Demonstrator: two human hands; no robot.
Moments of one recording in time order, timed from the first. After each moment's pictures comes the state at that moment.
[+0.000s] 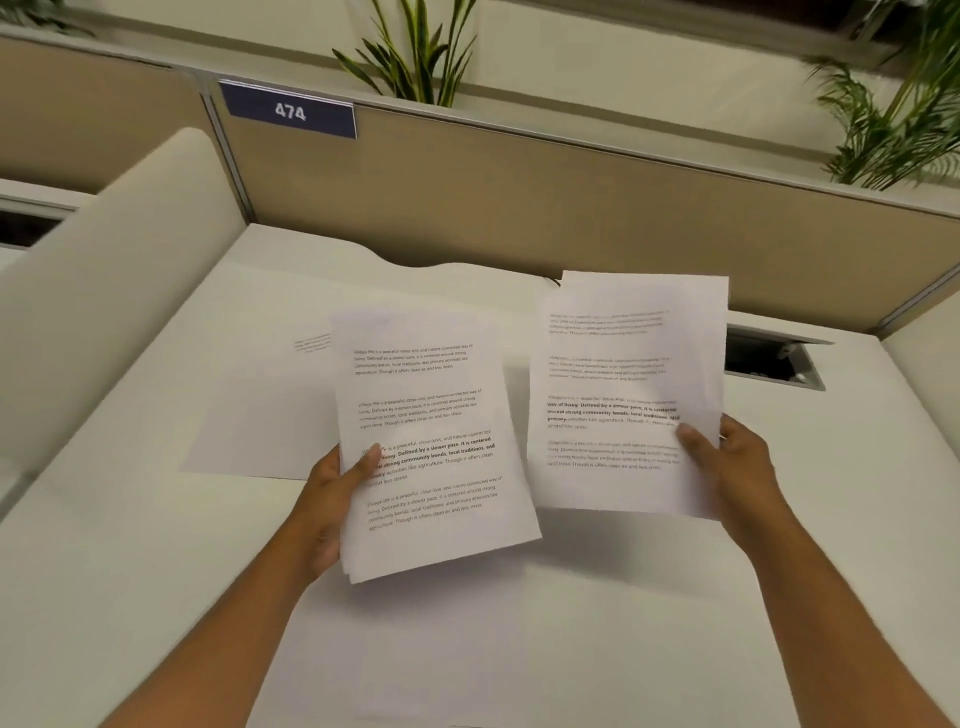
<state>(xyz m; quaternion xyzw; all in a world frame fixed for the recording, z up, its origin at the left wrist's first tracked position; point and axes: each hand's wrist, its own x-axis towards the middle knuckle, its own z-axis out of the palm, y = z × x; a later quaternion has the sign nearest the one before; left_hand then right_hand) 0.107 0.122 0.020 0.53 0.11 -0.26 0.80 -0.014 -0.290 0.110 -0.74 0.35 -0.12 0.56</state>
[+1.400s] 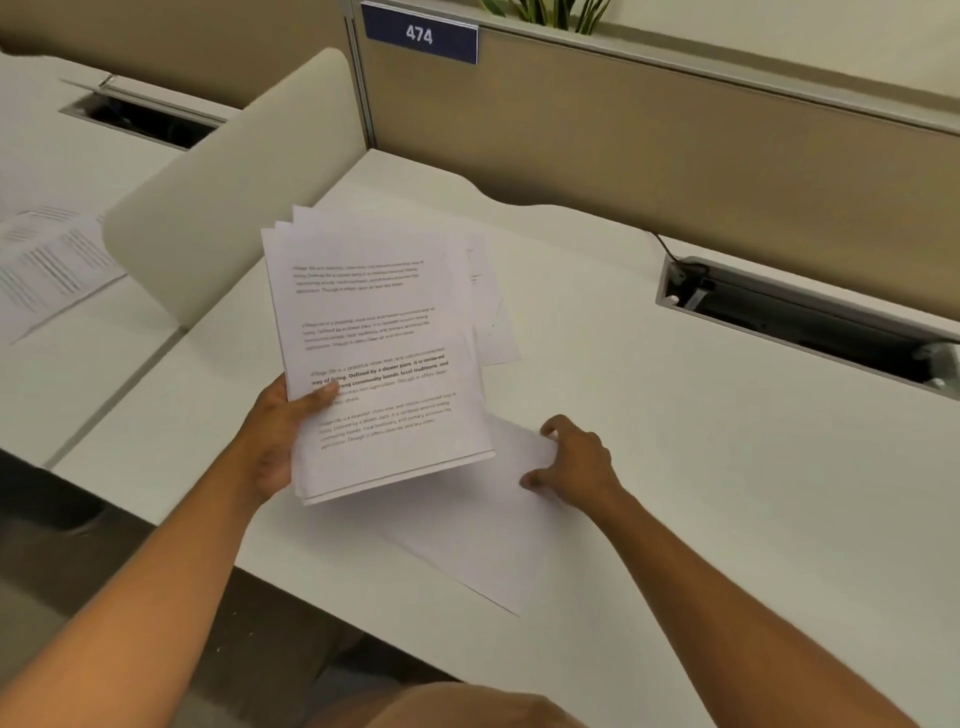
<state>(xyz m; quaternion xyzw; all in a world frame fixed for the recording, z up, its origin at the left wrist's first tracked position) 0.044 0.226 0.049 0.60 0.14 -0.13 0.78 0.015 -0.134 0.011 -0.93 0.13 0.20 0.27</state>
